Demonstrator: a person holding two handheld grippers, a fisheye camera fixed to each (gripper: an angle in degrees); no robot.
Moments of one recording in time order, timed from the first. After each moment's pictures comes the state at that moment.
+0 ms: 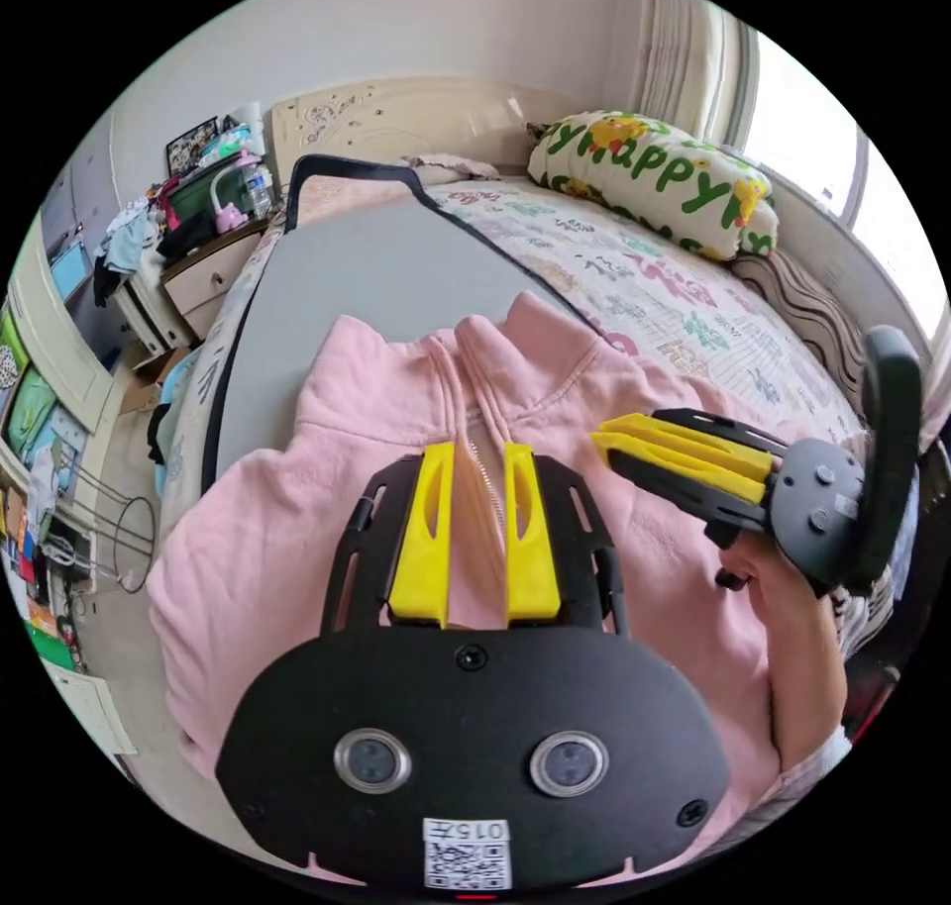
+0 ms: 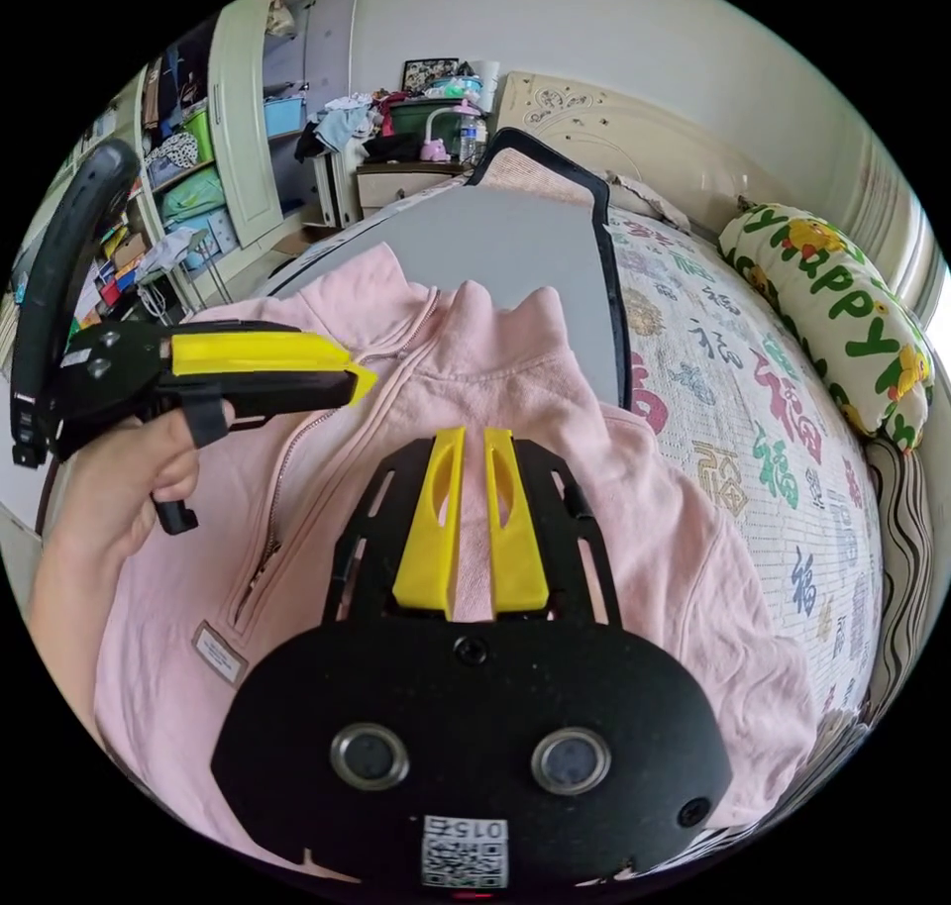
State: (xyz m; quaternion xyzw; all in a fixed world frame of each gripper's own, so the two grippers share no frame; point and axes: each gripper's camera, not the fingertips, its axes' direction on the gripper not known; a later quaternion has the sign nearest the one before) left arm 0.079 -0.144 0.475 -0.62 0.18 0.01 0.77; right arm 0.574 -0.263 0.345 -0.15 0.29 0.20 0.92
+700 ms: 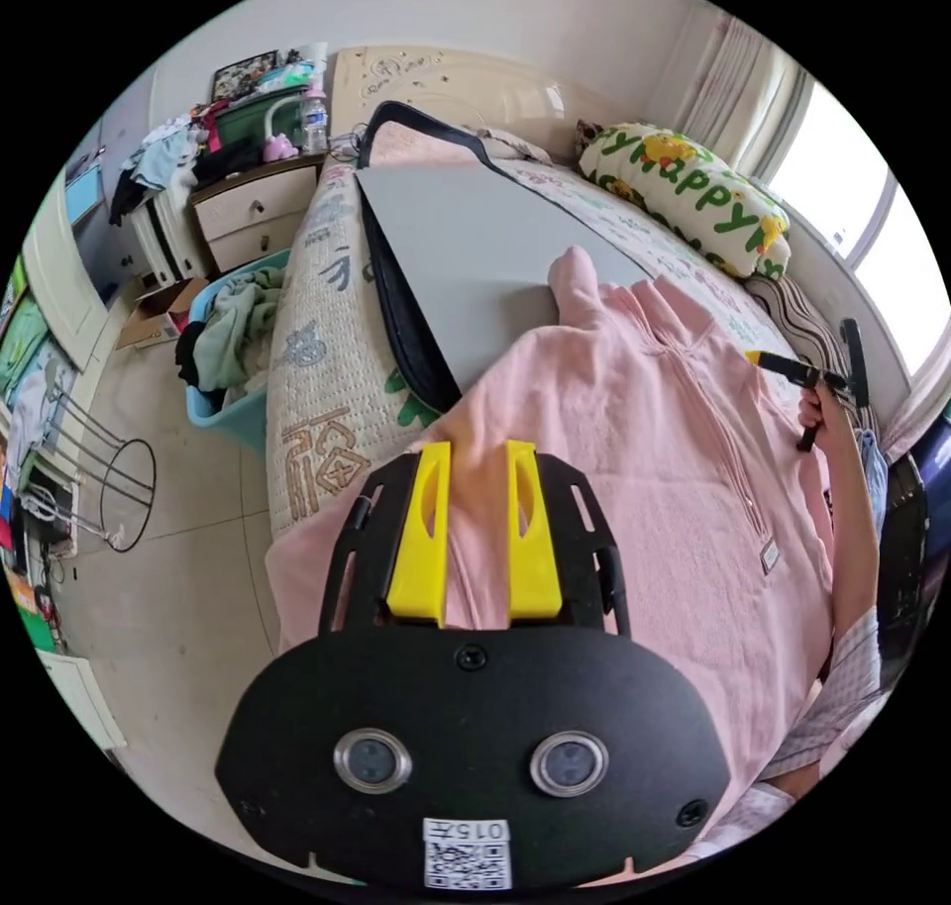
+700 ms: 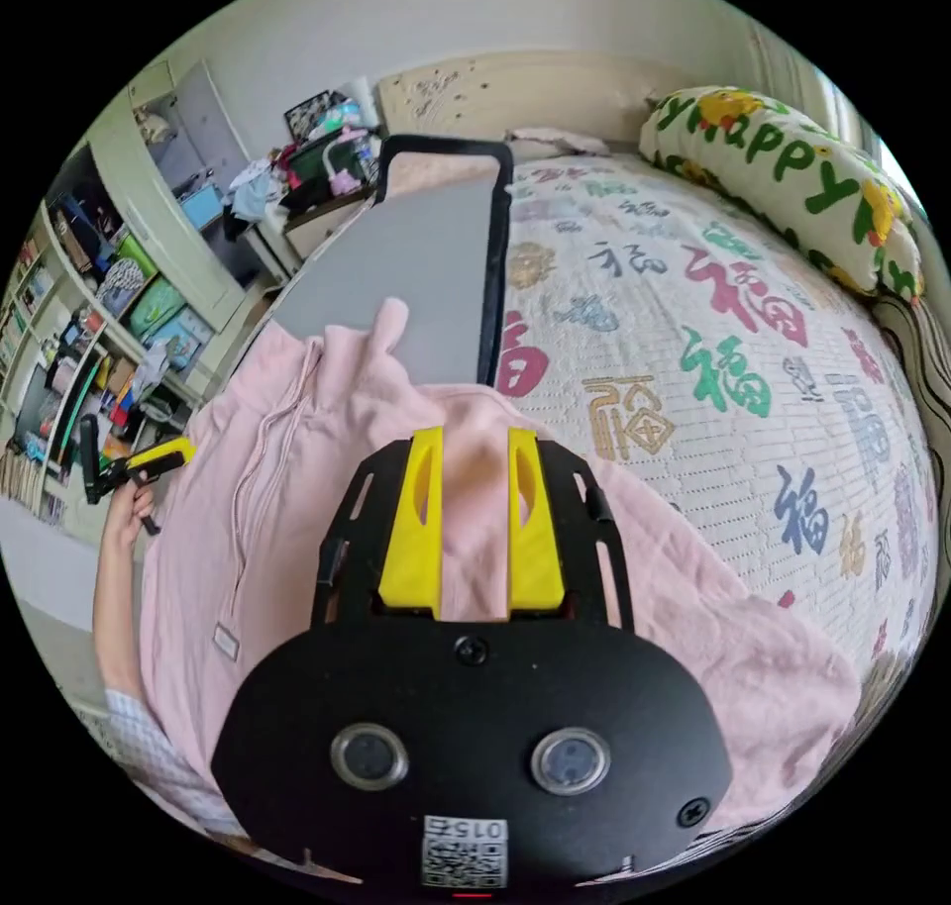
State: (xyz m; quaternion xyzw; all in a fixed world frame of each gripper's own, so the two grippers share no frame) left arm -0.161 -0.110 0.431 -0.65 0.17 -0.03 0.74; right arm 0.666 -0.227 0.203 -0.15 0.20 0.34 0.90
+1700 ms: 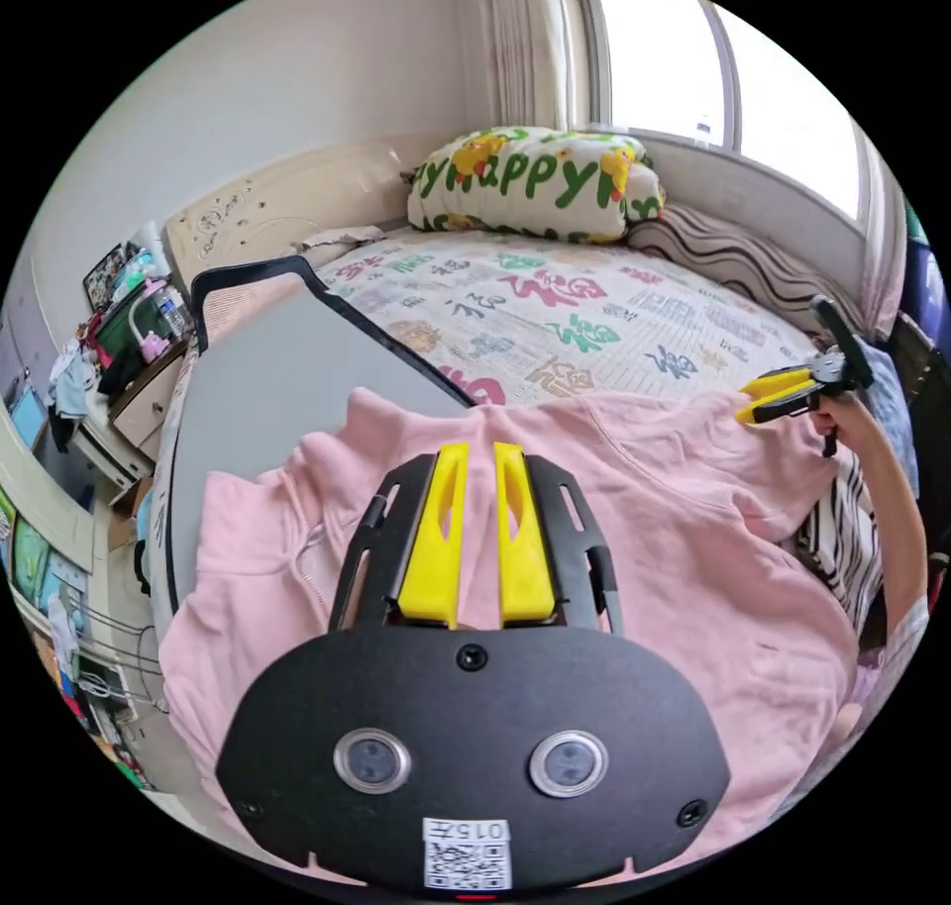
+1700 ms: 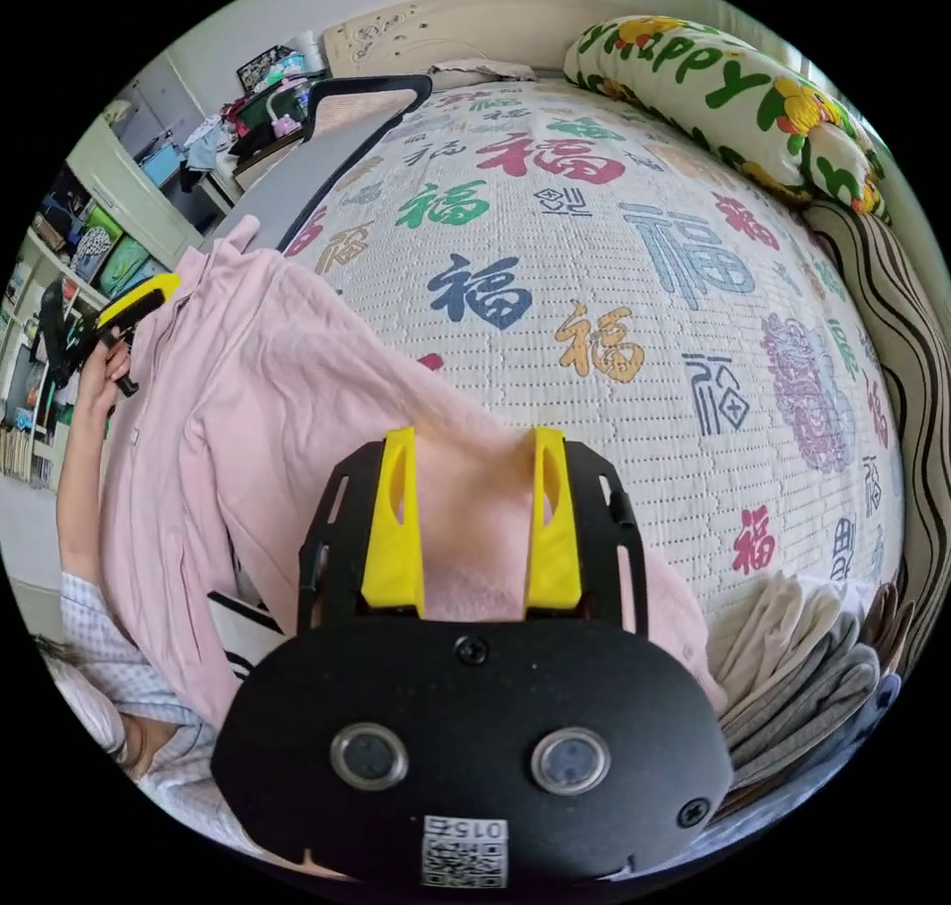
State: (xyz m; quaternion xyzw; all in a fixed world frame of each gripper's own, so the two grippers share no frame) left arm 0.260 -0.143 0.409 -0.56 0.26 0.12 0.77; right arm 0.670 -0.046 -0.076 -0.22 0.25 0.35 0.88
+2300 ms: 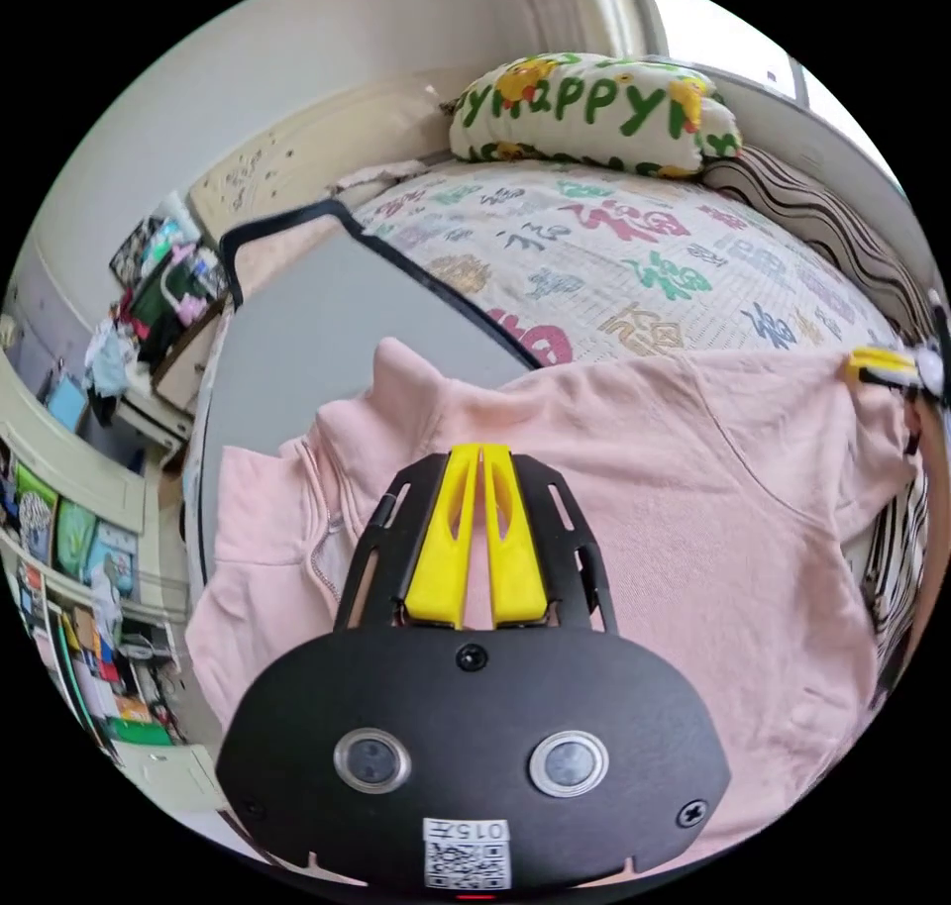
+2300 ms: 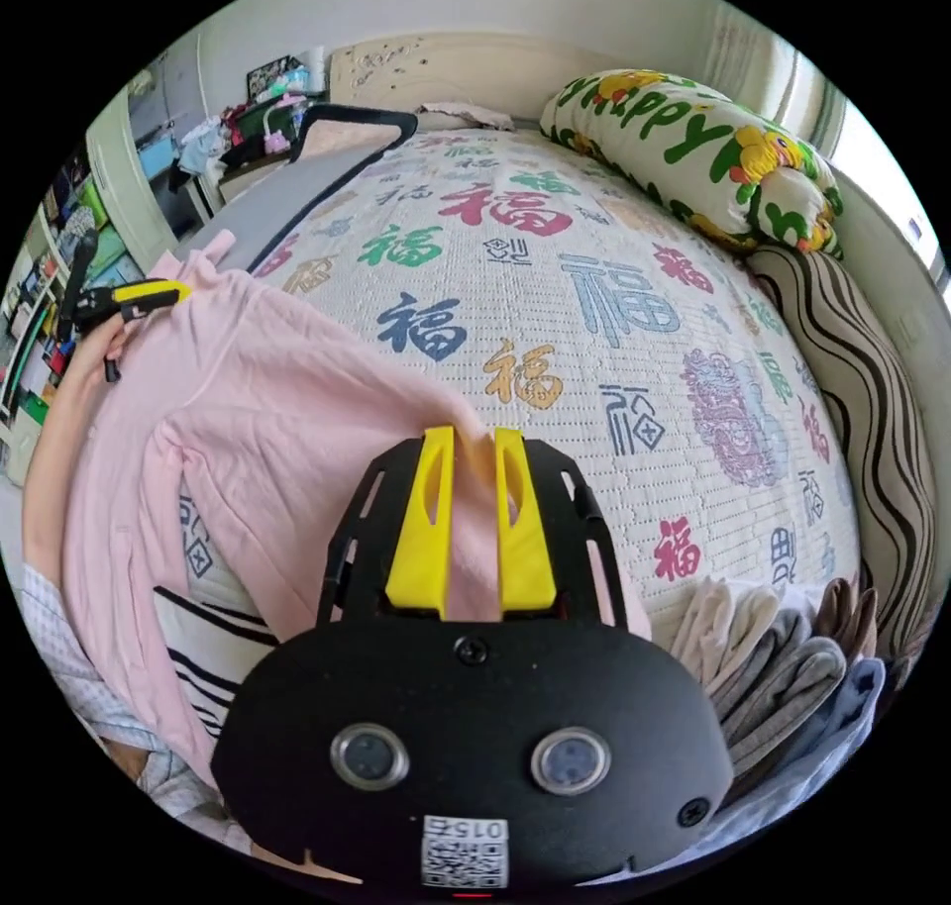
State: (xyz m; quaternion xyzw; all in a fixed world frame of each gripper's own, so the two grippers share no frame) left arm 0.276 -0.095 0.412 -0.60 0.19 0.19 0.75; right arm 0.648 -0.029 -0.164 -0.17 0.32 0.34 0.87
